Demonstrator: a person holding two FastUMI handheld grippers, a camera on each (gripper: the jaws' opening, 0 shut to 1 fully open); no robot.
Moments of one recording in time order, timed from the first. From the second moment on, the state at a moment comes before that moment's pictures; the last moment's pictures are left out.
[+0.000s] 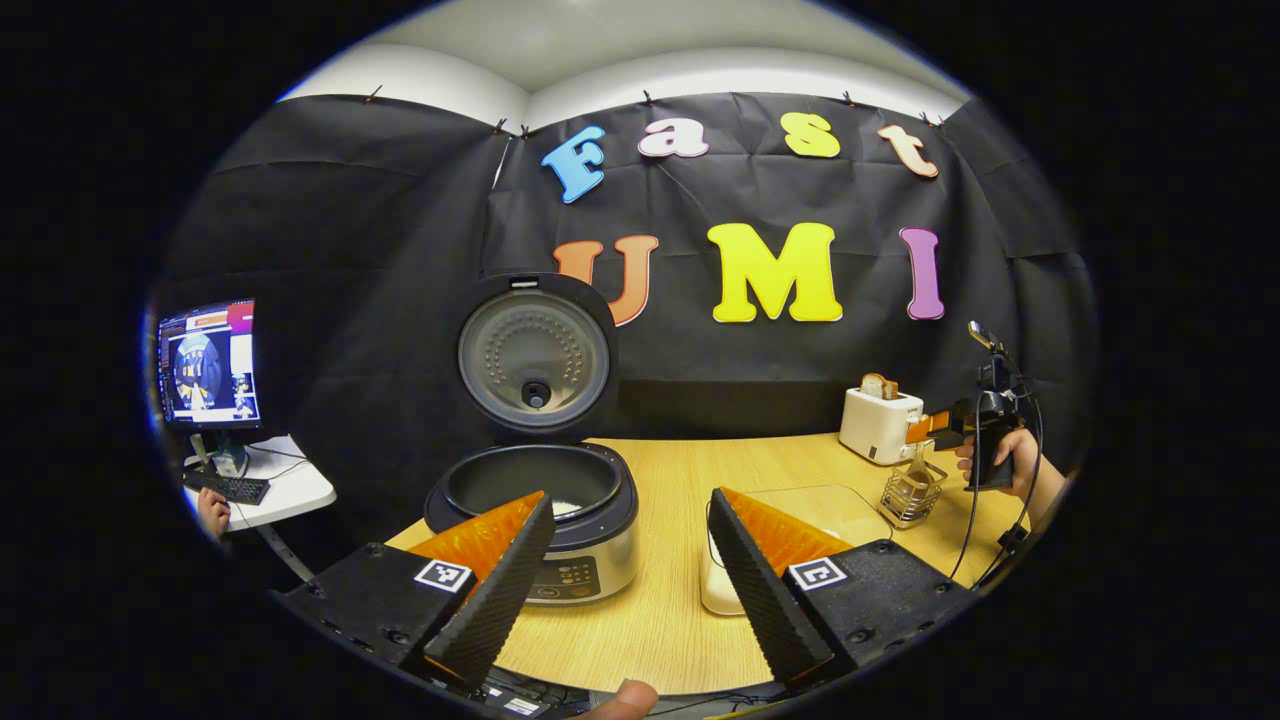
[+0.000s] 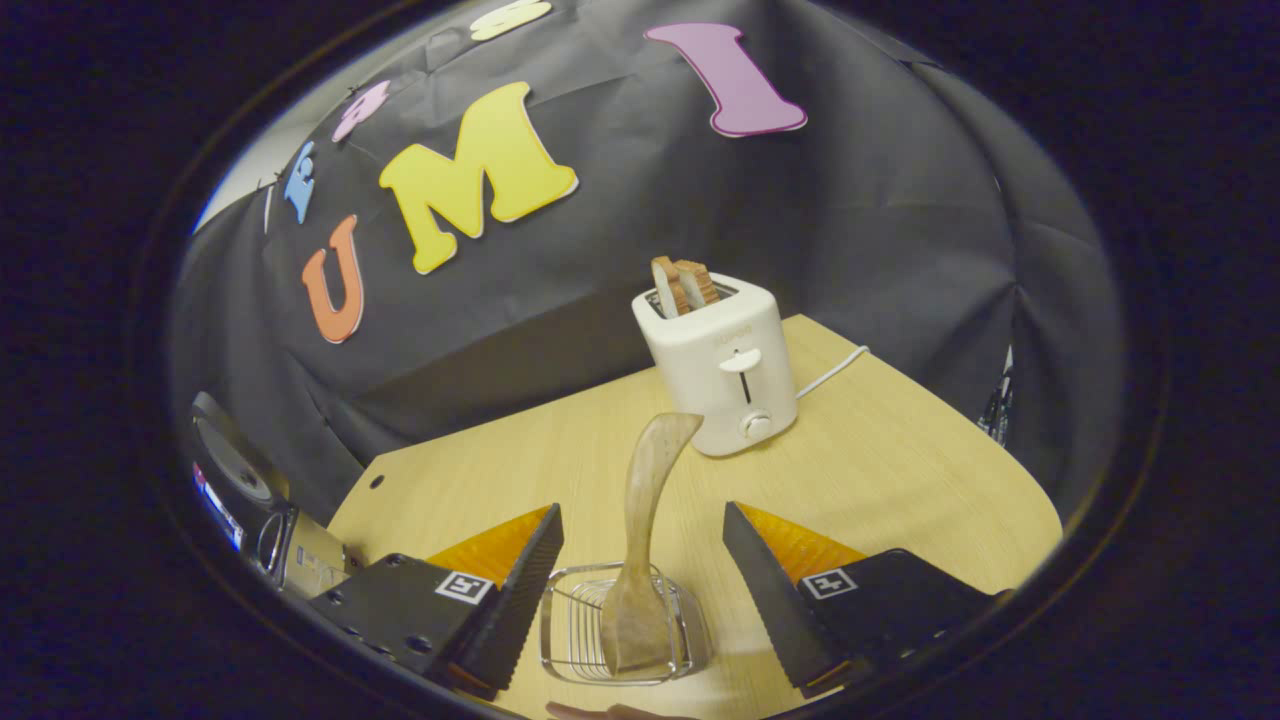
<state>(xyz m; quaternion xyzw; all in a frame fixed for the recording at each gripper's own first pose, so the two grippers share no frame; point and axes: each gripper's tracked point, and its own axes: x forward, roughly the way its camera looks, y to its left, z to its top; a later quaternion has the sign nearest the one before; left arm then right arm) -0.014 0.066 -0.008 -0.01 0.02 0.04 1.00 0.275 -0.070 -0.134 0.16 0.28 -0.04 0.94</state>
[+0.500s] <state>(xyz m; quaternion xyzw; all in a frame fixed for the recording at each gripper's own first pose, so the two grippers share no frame) -0.010 0.071 -0.020 0.00 0.05 0.06 1.00 0.307 -0.059 -0.162 0.14 0.34 -0.05 0.93</state>
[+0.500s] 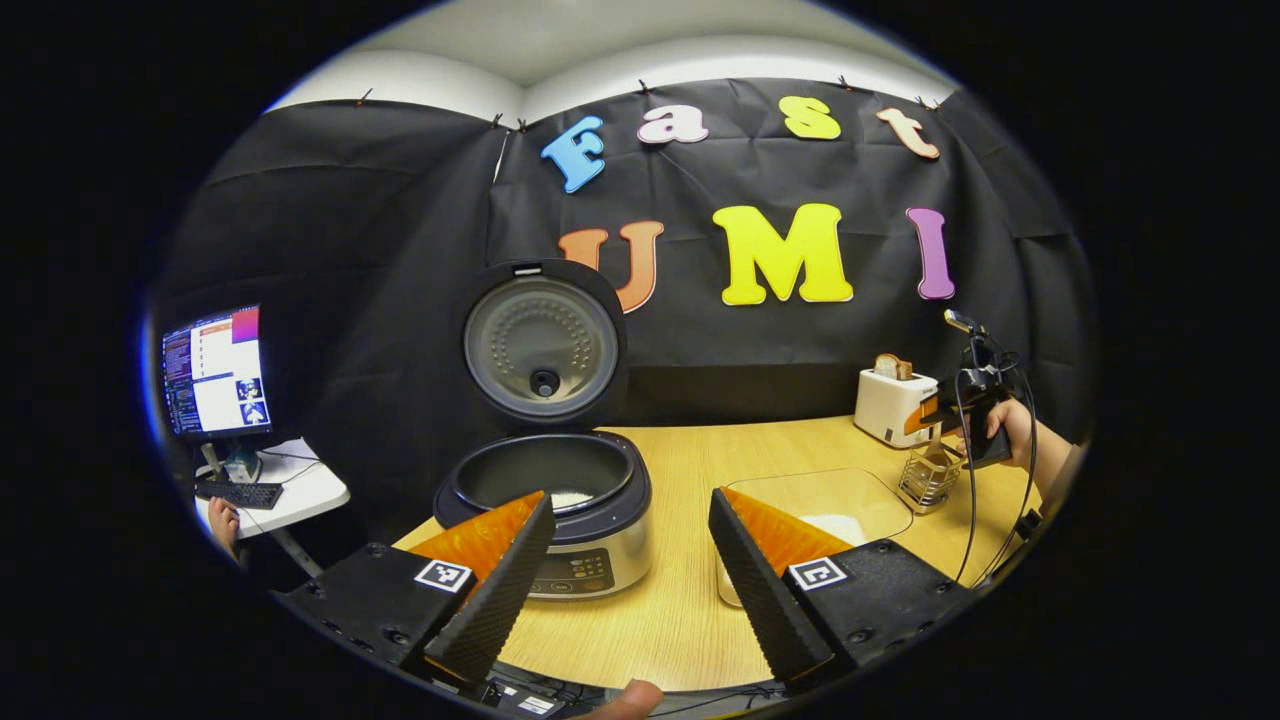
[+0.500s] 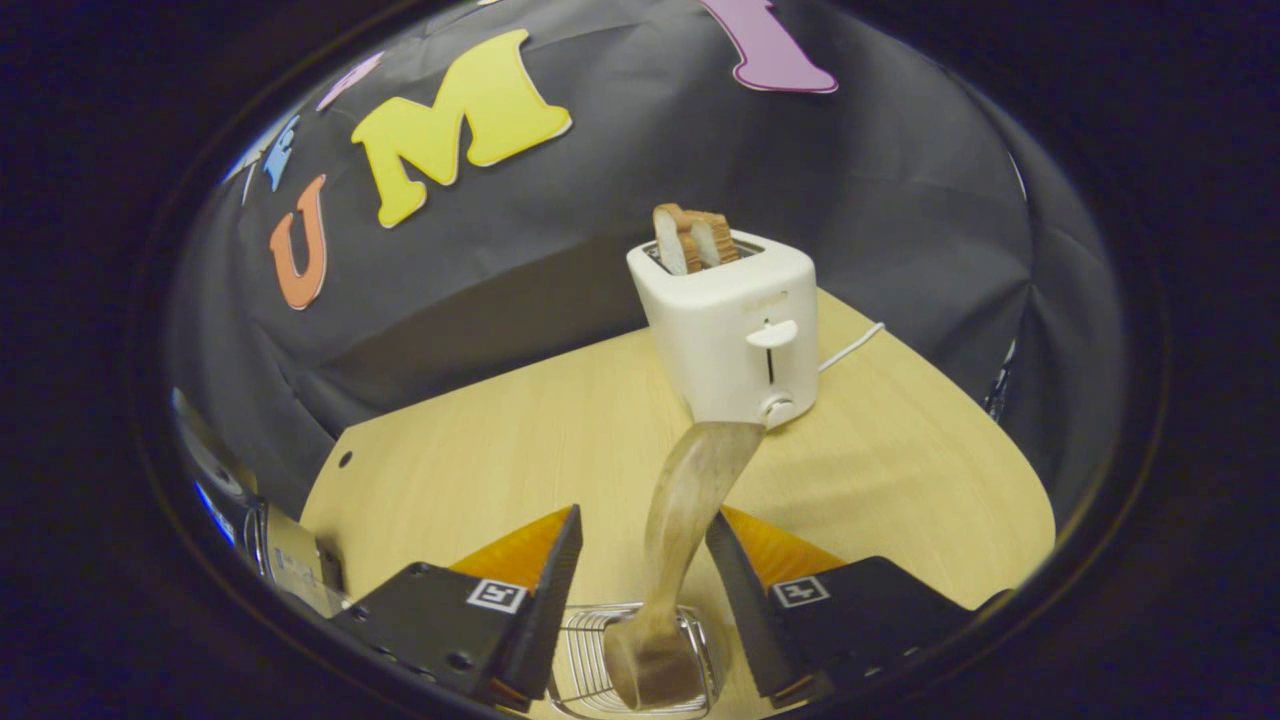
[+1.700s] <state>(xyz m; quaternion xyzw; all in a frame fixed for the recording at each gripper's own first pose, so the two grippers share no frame) -0.011 0.073 -0.024 0.00 0.06 0.05 1.00 0.260 -0.044 -0.114 0.04 0.31 -0.02 0.95</state>
